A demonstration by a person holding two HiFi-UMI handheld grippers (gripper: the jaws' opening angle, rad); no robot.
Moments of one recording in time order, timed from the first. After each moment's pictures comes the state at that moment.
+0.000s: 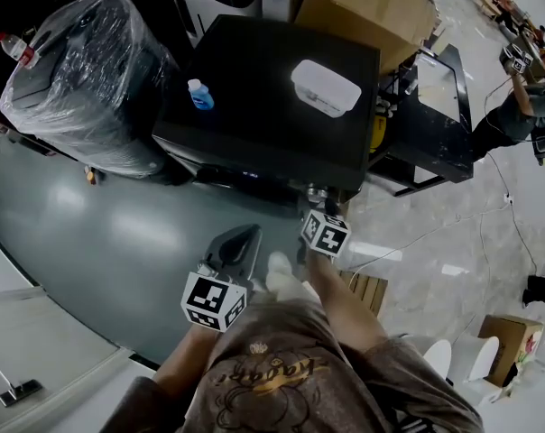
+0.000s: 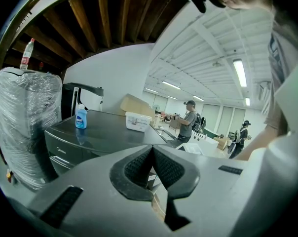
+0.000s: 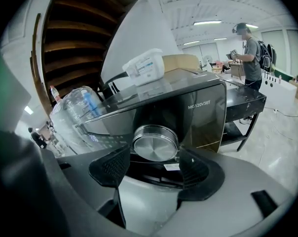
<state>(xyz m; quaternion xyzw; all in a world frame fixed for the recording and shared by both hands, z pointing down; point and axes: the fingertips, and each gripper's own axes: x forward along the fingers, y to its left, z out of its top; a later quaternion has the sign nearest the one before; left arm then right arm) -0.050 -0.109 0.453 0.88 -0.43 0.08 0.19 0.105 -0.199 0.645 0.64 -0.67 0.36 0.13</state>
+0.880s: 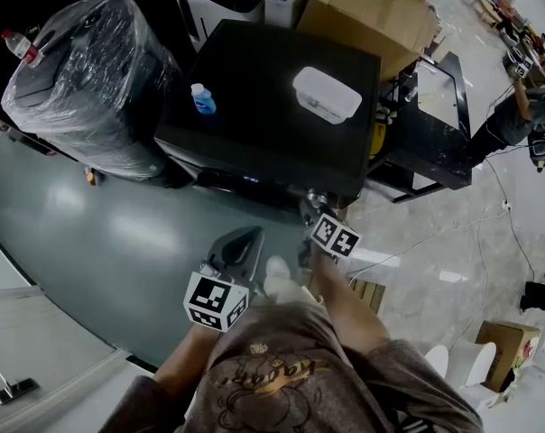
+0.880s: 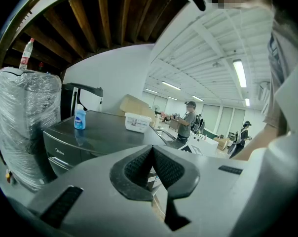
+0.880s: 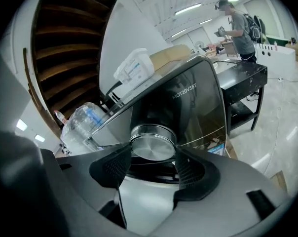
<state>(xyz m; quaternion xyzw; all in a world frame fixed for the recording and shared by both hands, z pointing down) -0.046 -0.112 0.451 0.88 -0.43 0.08 0.19 0.107 -0.201 0.647 0.60 -0.67 0.44 0.04</state>
